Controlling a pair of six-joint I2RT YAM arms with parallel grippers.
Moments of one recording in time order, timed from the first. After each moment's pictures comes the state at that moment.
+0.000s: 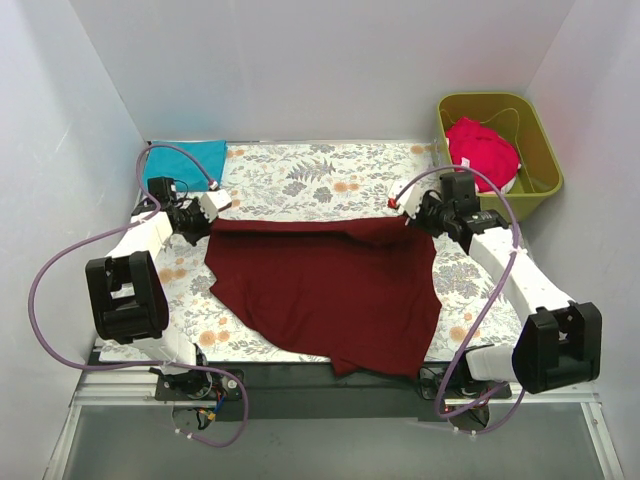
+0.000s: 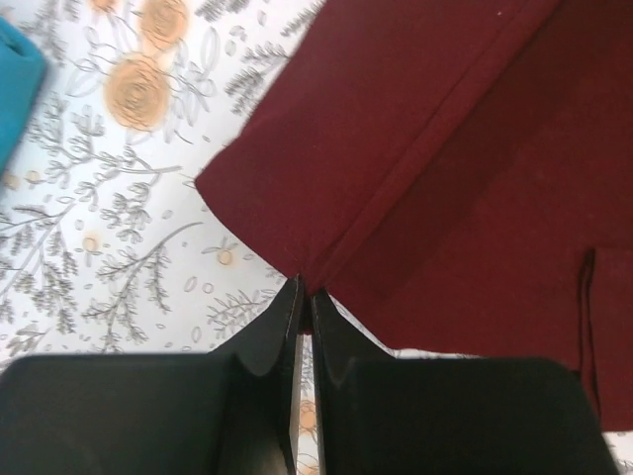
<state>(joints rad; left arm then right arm) 0.17 1.61 1.07 -0.49 0.50 1.03 0.25 1.31 1.03 -0.46 -0.26 -0.91</state>
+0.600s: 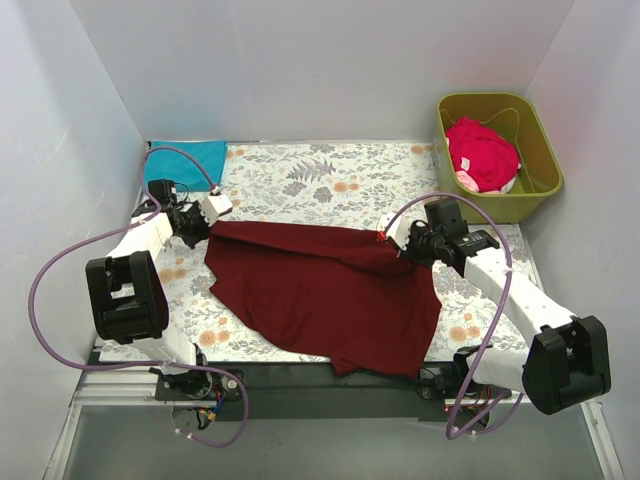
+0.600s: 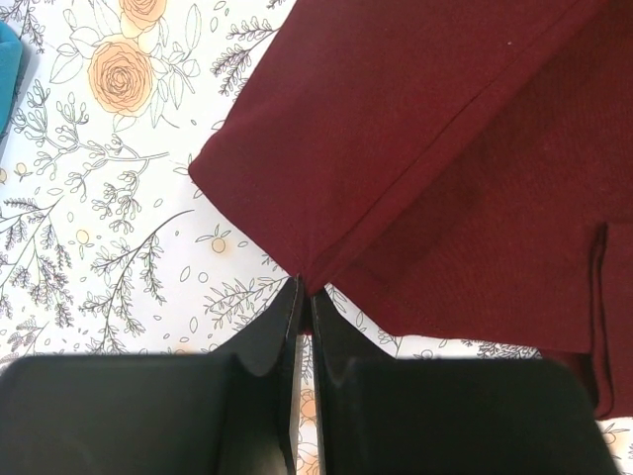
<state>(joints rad) 0.17 1.61 1.05 -0.52 0.48 1.10 0.36 1.21 0.85 -0.55 -0.29 -0.88</state>
